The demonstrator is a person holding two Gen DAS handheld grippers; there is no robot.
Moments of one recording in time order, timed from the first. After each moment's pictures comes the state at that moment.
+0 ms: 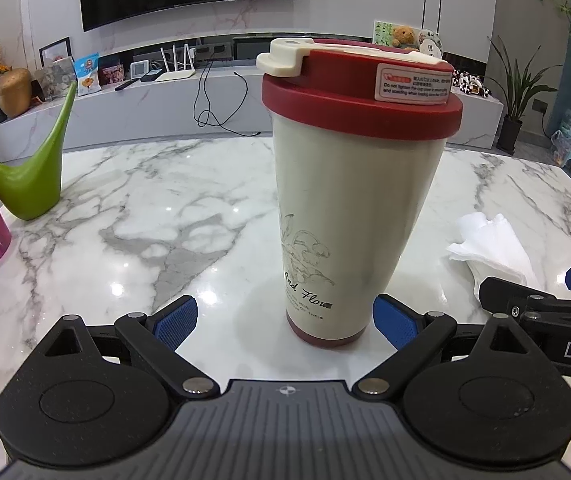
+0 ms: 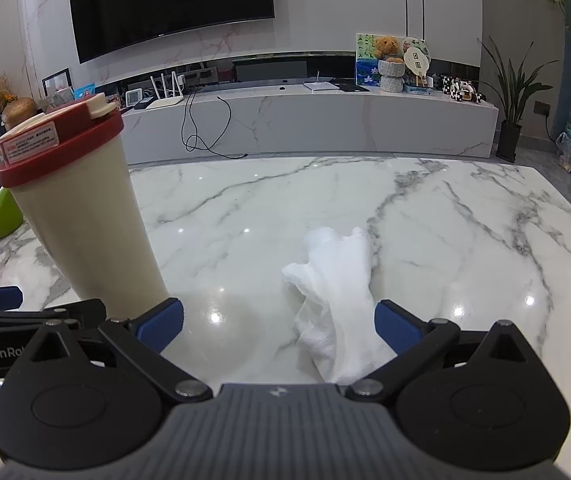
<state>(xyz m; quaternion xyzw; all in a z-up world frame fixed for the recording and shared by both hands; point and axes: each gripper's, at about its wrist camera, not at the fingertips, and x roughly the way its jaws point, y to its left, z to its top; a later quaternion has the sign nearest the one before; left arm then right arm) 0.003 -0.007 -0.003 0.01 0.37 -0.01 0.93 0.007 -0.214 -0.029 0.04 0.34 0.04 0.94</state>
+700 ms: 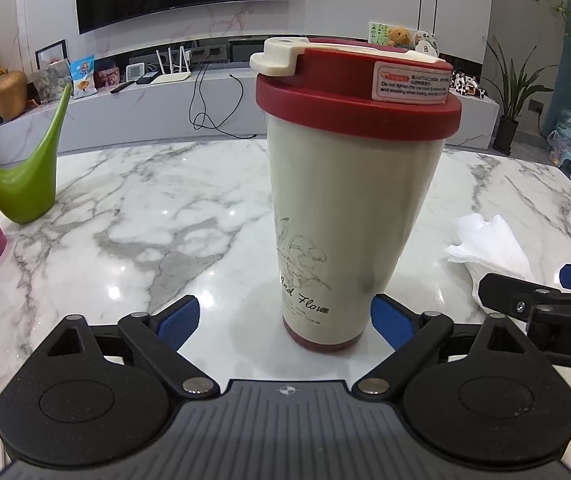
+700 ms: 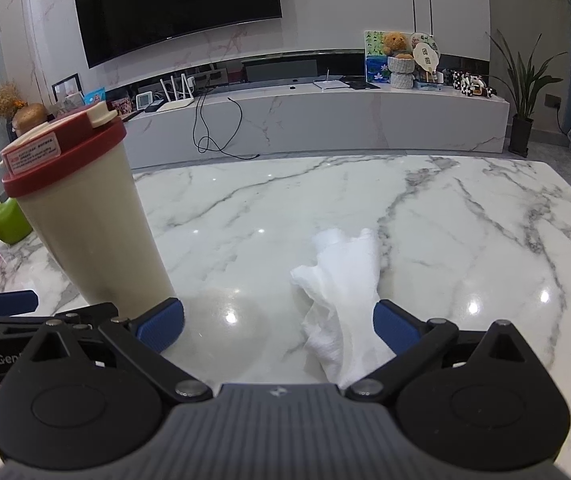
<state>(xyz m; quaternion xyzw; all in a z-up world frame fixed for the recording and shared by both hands) 0.006 -0.006 -0.005 0.01 0.36 -0.02 0.93 0.012 -0.220 -0.029 0.06 0.34 0.06 0.94</state>
